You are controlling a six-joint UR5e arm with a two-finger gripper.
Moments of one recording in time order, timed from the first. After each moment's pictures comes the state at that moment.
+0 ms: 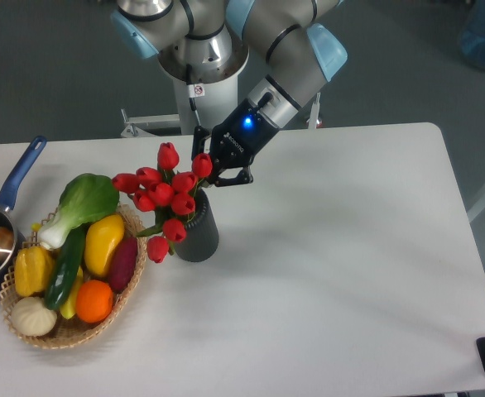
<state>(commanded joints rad) 2.74 -1.58 -2.05 -1.22 0.57 1.51</state>
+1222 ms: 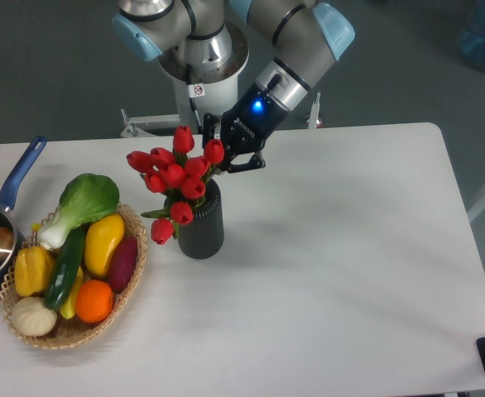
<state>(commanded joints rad) 2.79 -1.48 -2.06 -1.33 0.59 1.52</state>
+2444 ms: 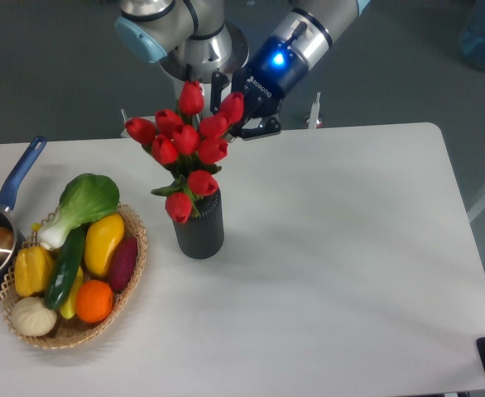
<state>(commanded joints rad) 2.87 -1.44 -1.92 -1.47 0.34 1.44</state>
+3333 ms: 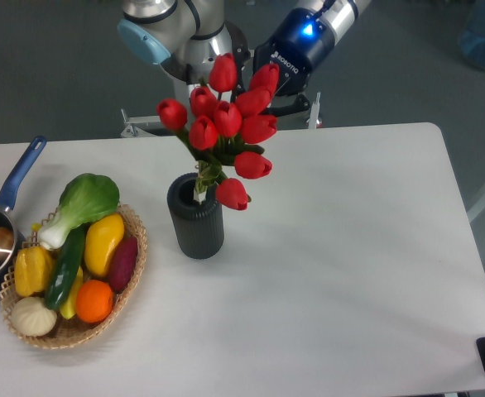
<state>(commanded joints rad) 2.92 -1.44 -1.84 -1.47 0.25 1.28</state>
